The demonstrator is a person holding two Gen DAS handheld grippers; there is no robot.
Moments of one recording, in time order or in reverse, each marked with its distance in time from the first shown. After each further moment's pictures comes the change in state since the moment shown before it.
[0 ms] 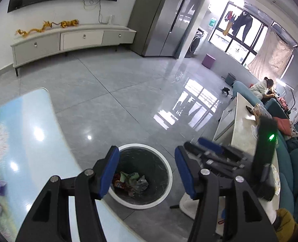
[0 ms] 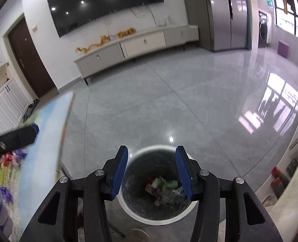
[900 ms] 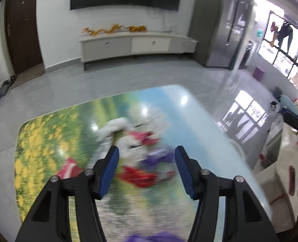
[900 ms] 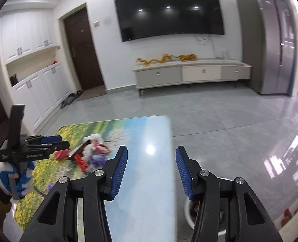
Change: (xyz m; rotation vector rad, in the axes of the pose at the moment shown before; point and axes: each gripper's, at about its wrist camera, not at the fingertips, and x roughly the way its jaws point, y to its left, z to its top) left arm -0.181 0.241 -0.065 -0.126 -0.023 0.381; right arm -0.063 0.217 0.017 -0.283 -0.075 0.268
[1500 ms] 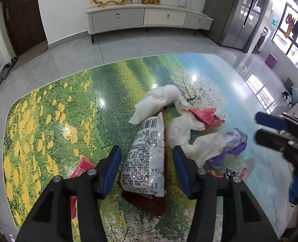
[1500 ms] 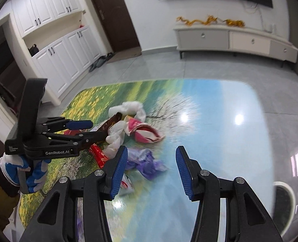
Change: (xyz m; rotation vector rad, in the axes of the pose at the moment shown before) left arm 0.099 0.063 -0.013 -0.024 0.178 0.024; right arm 0.196 0.086 -0.024 -0.064 0.280 0.242
